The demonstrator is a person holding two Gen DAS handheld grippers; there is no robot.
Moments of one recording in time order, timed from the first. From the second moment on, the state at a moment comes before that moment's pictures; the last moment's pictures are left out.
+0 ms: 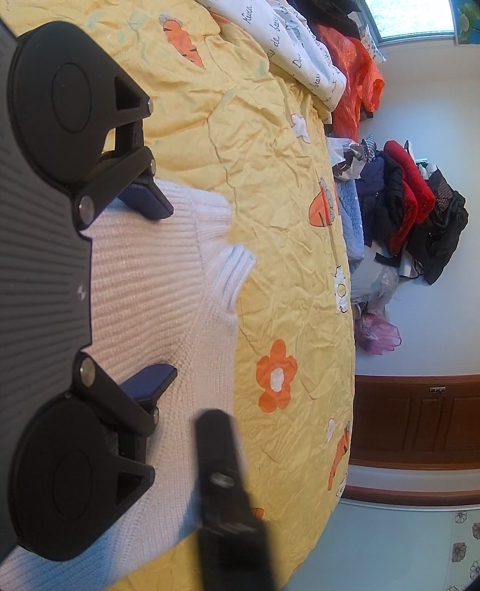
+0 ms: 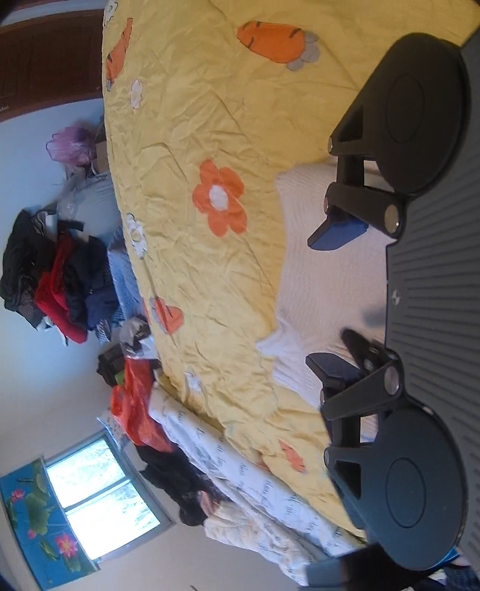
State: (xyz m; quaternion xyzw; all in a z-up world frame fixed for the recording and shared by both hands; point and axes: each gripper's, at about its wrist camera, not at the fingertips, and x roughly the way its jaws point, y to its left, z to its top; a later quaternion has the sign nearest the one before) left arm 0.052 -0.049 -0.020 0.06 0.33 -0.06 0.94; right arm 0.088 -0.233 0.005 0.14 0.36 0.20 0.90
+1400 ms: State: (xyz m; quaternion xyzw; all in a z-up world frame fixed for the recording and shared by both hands) left arm -0.073 0.016 -0.013 -0.06 0.33 -0.10 0.94; right arm 0.023 -0.290 -0.018 0.11 0.34 0.19 0.91
